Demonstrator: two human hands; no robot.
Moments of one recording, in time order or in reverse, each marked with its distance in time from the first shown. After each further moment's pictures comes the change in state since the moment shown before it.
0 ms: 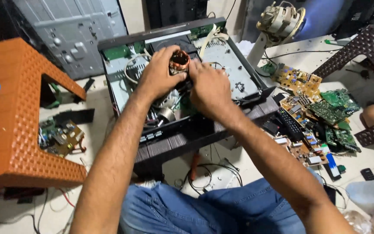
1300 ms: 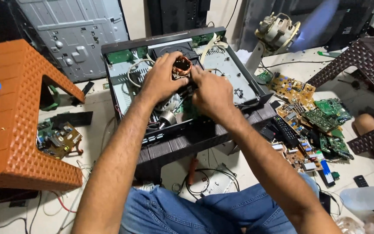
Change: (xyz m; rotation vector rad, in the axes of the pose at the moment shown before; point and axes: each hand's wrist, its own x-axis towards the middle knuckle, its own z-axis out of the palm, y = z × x) left_hand 0.003 -0.014 0.008 0.087 -0.006 0.012; right_hand -0.006 -0.001 -0.019 0.013 -0.018 0.013
